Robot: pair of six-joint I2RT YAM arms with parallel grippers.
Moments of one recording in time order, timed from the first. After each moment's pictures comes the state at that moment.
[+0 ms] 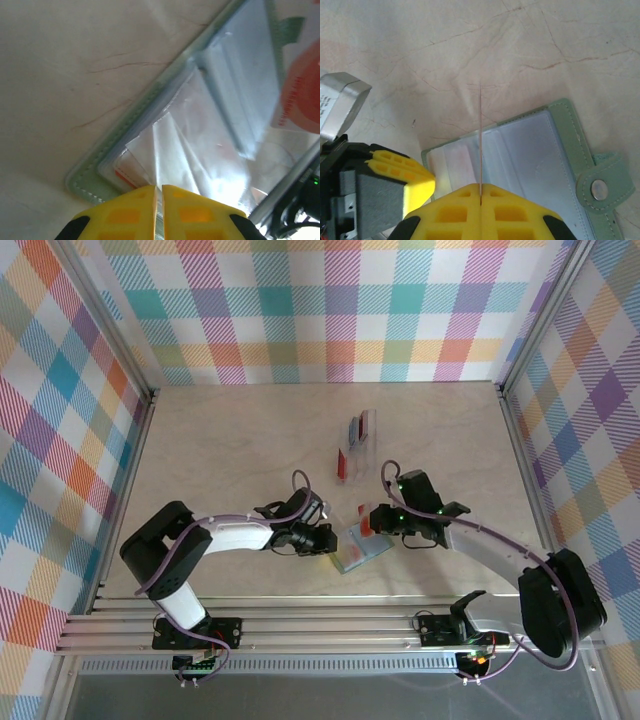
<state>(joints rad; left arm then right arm) -0.82 1.67 0.77 -0.08 0.38 -0.85 0.52 1.23 0.62 -0.29 -0.35 0.56</state>
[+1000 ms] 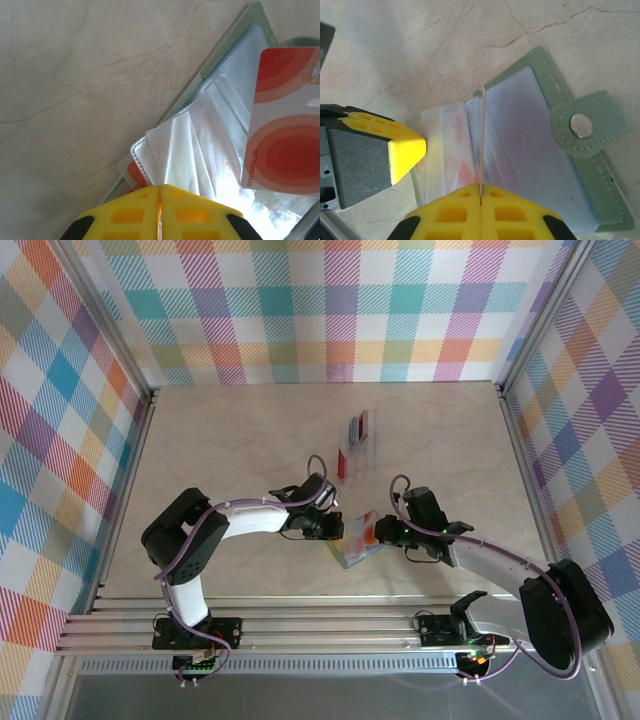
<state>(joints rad) -0.79 1.79 0.96 -0.22 0.32 -0.68 0.52 1.17 0.44 -0.13 -0.32 0.67</state>
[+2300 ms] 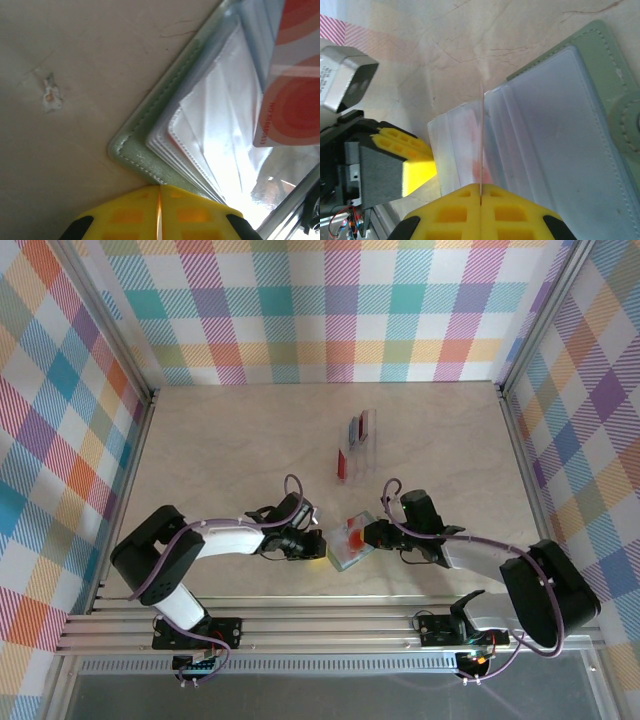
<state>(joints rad) -0.77 1.62 0.69 -0.10 0.38 -0.76 0.52 1.30 0.38 0.15 -0.53 0.65</state>
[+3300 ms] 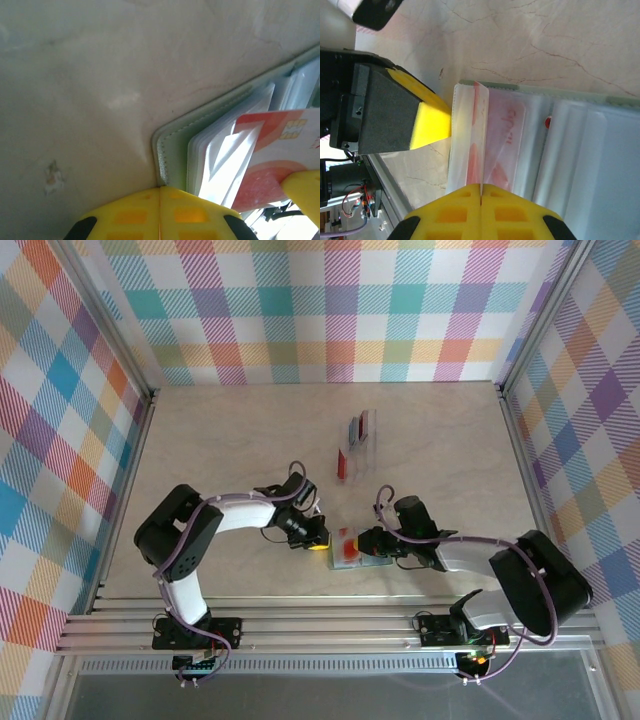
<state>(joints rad) -0.66 1.80 0.93 -0.33 0.55 -0.71 0.58 1.37 0.34 0.25 -0.58 0.71</state>
